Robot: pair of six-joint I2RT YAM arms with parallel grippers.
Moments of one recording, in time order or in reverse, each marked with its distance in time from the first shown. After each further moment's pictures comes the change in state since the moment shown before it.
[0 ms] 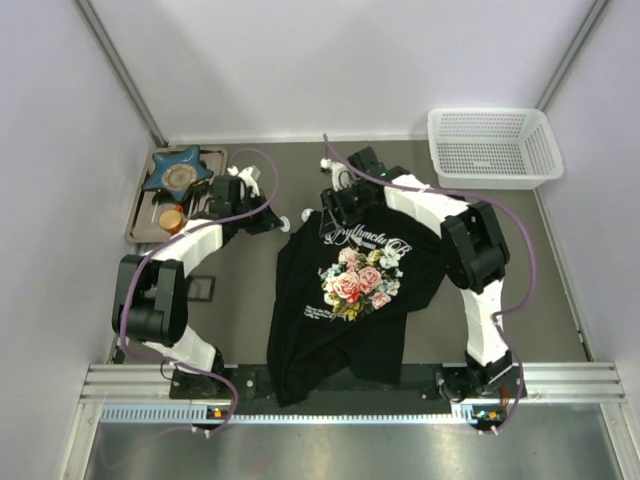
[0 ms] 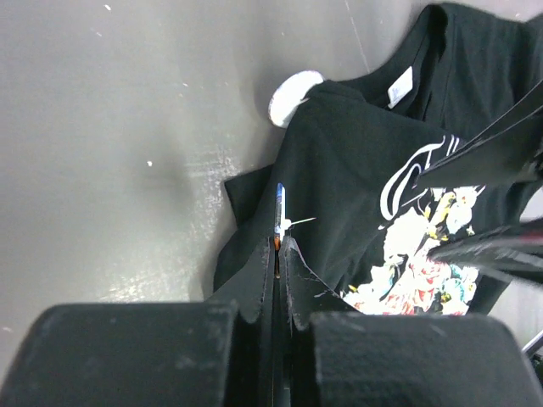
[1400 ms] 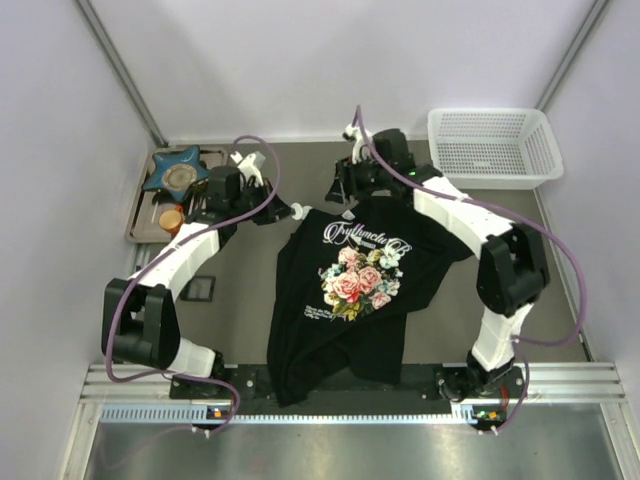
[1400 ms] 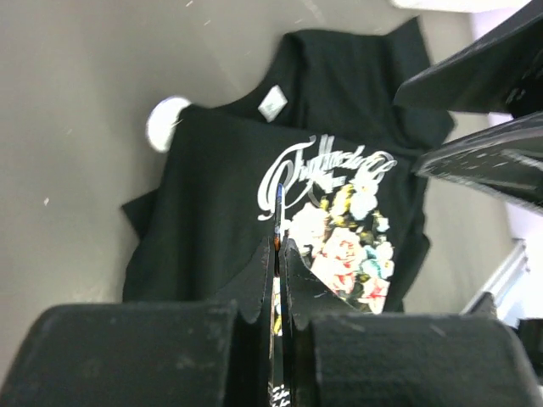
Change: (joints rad) left arm -0.031 -0.152 0.047 0.013 0.155 -0.049; right arm -0.062 -0.327 -0.151 0.291 0.069 0.077
